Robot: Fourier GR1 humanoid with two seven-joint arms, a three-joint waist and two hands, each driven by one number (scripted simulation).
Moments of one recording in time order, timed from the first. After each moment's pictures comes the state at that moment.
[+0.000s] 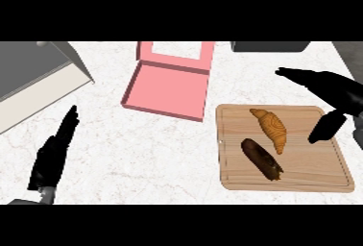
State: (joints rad) left arm 0.00 0.45 -0.23 -1.50 0.10 0.32 0.04; right arm -0.56 -0.77 0.37 -1.30 0.40 0.39 0.00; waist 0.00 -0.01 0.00
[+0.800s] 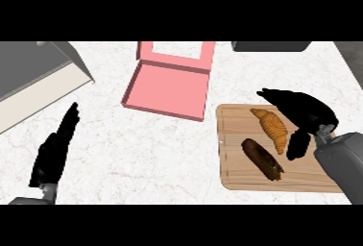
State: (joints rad) left arm -0.01 0.39 -0.17 -1.51 0.02 0.27 0.07; right arm -0.46 -0.58 0.37 -1.43 0.63 0.52 0.29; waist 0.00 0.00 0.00
